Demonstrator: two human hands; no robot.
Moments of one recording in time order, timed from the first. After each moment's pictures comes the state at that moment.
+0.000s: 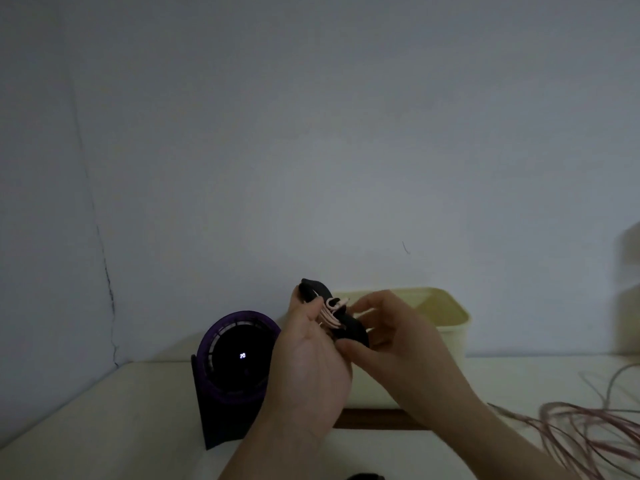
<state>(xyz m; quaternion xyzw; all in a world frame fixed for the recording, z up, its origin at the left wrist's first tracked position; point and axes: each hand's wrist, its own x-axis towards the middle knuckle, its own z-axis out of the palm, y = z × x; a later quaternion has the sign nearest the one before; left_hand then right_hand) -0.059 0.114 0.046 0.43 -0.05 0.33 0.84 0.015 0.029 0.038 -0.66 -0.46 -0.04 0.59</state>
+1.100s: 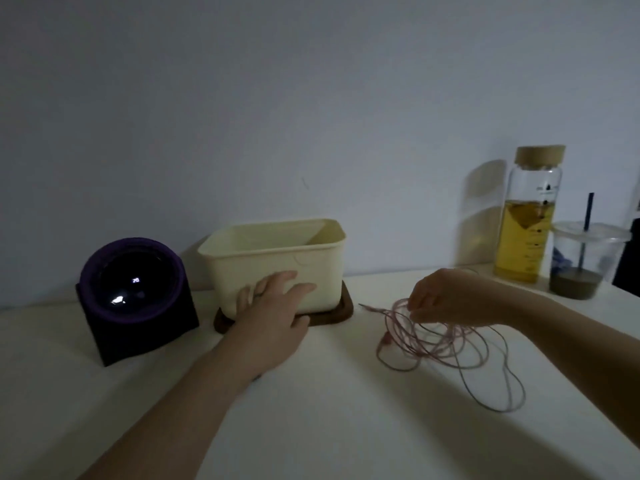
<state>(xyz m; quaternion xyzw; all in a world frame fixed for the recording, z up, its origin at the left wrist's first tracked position) -0.030 0.078 -0.024 0.97 0.10 0.19 0.07 0.116 -0.154 0.010 -0.89 -0.43 0.02 0.14</state>
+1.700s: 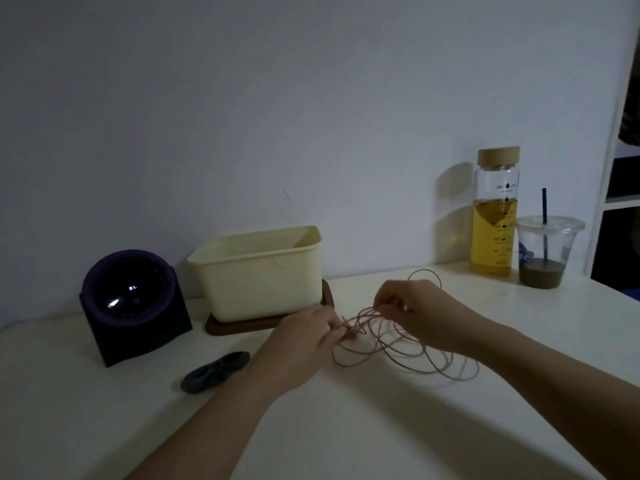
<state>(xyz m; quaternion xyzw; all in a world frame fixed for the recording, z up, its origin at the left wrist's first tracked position) -0.021 0.010 -0.047 0.96 -0.04 0.23 0.16 0.078 -0.175 -0.013 -0.84 -0.45 -0.09 0.28</state>
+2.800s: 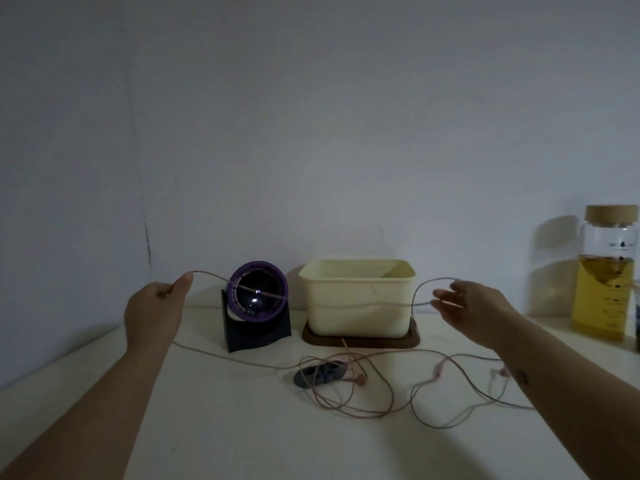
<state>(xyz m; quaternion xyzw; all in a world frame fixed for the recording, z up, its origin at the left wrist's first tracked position) -0.220 0.197 0.016 0.67 0.39 0.57 0.27 0.055 -0.098 0.031 -0.53 -0.09 0.20 0.82</state>
